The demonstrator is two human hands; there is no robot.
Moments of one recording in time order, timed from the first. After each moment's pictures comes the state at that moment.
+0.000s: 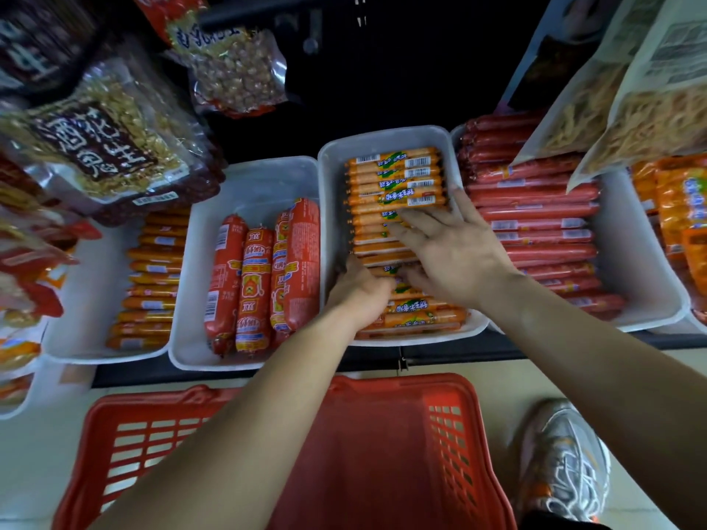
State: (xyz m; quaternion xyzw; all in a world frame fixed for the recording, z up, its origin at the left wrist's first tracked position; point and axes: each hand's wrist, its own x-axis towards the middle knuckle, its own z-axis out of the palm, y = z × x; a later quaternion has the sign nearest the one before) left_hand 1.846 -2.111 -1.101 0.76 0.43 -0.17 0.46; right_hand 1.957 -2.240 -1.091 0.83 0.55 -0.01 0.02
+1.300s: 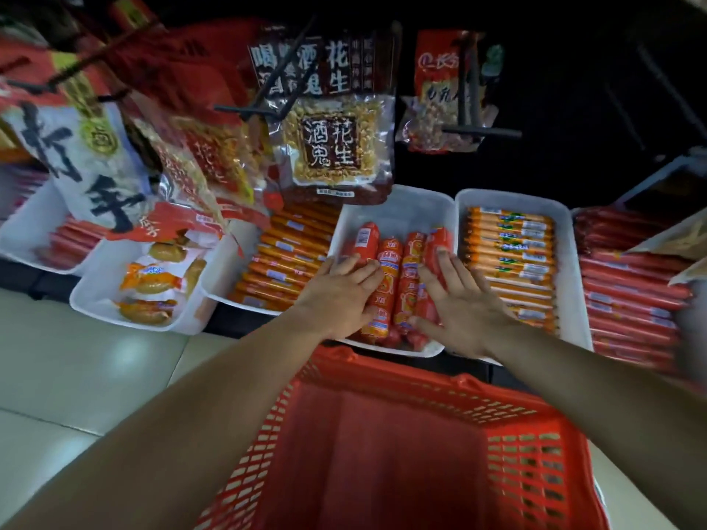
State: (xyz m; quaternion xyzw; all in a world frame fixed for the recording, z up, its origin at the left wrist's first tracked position) left_hand 1.697 -1.951 -1.059 0.97 0.13 -0.18 0.02; right_hand 1.841 -2.130 -1.061 0.83 0.51 -0.18 0.11
